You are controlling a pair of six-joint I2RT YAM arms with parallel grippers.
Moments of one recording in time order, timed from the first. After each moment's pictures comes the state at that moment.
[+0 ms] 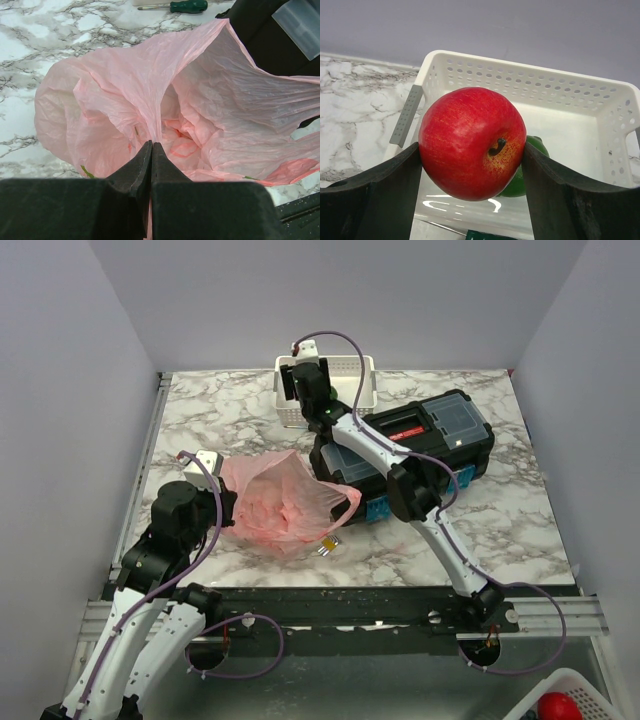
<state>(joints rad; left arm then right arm) -0.37 0.52 0.76 -0.64 -0.03 -0.19 0.71 2.61 2.43 -0.03 0.53 0.03</state>
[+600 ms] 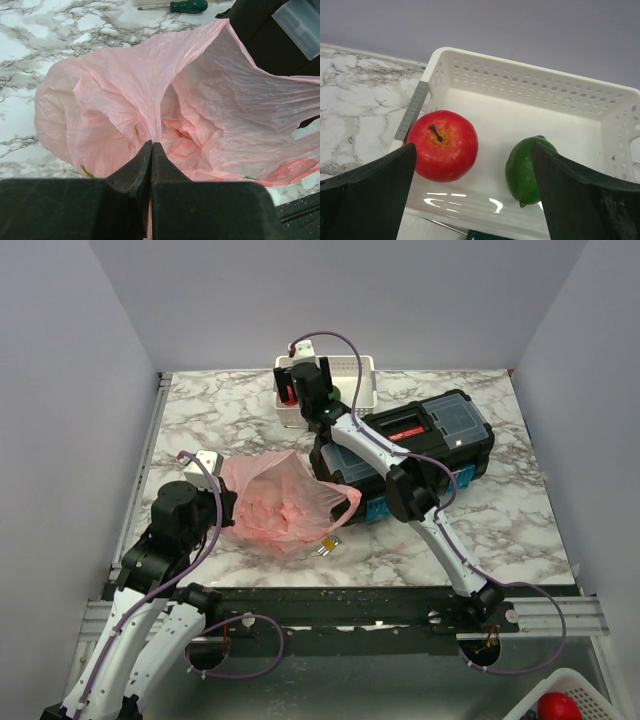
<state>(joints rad) -0.37 0.52 0.76 -0.64 -0.03 -0.19 0.70 2.64 2.49 -0.06 0.50 0.01</state>
